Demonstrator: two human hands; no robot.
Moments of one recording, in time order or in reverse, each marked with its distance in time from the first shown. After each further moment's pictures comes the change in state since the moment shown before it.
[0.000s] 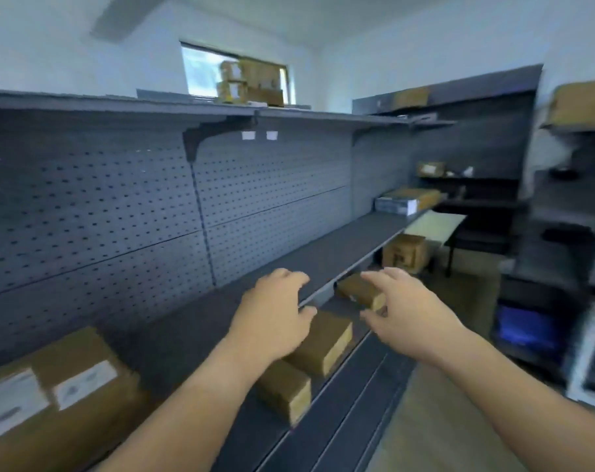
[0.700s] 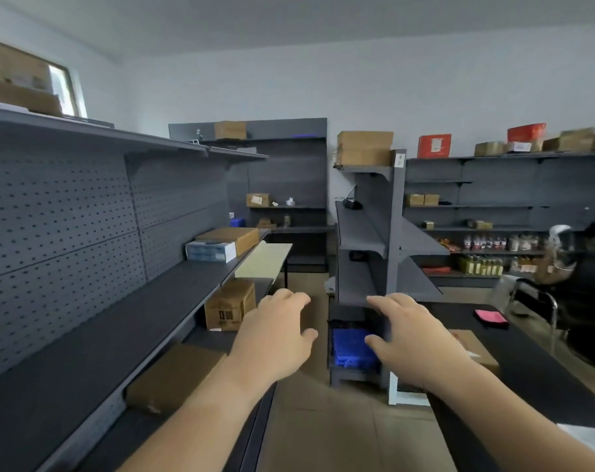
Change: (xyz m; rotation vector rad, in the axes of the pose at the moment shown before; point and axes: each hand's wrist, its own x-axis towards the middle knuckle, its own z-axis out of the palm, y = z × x) left_hand 0.370 0.276 0.252 -0.212 -0.154 0.531; right_hand 0.141 0.395 -0.077 -0.157 0.173 0.565
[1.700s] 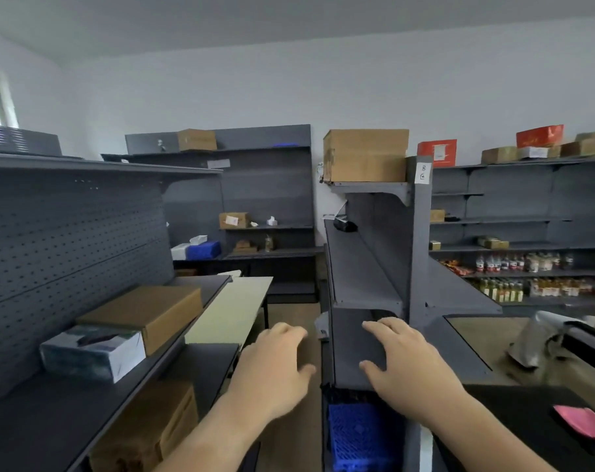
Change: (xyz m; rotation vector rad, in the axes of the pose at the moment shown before) left_hand 0.547 -0.109 0.194 -0.018 -0.068 0.007; right_hand 0.541 0.169 0.097 -0.018 0.001 0.052
